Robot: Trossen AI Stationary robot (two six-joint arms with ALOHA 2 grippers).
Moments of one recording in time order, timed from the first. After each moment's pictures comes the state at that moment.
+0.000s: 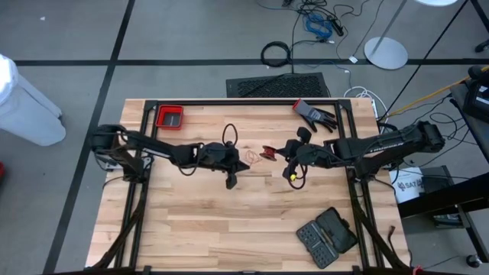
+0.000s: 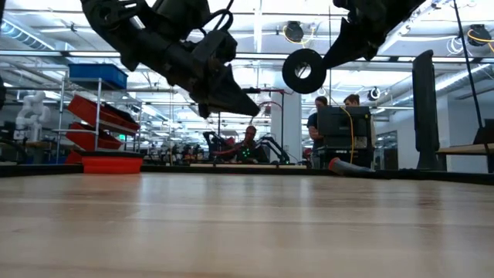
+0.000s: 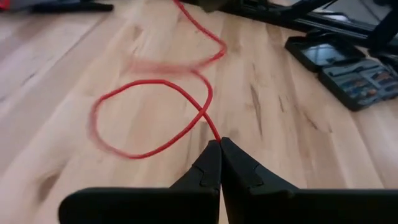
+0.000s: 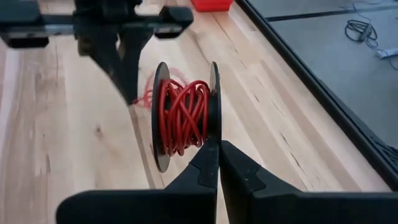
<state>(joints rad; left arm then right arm) 0.03 1.61 0.77 0.36 0.03 -0.20 0.14 1.17 0.87 -0.40 0.49 0.25</state>
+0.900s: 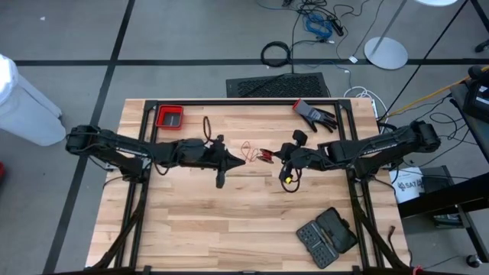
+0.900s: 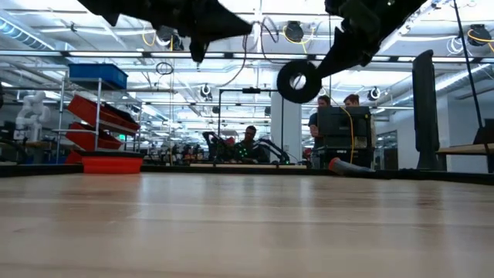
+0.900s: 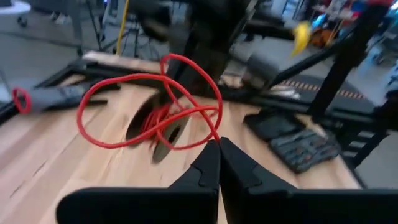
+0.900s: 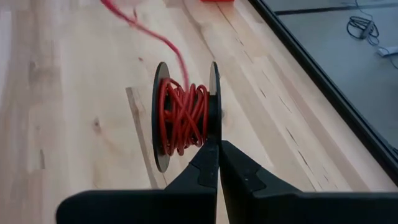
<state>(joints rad) -0.04 1.34 0.77 0.37 -0.03 -0.18 0.14 1.25 0.87 -0.36 0.50 0.25</state>
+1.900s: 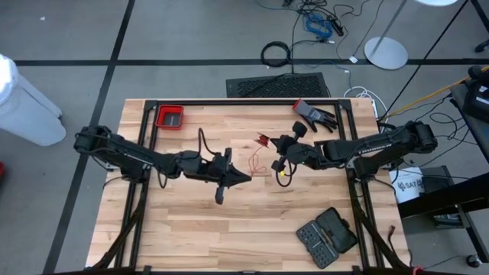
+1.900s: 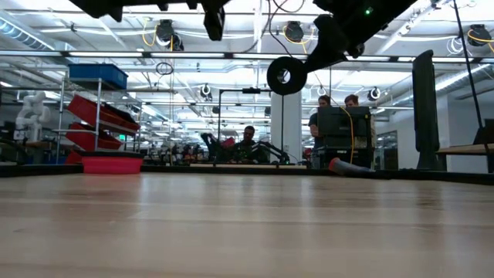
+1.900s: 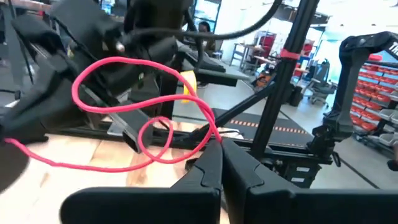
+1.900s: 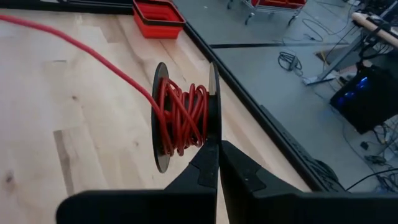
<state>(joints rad) -0.17 1.48 0.77 0.74 0.00 -0.20 0.10 1.29 0.87 -0.19 0.72 0.11</state>
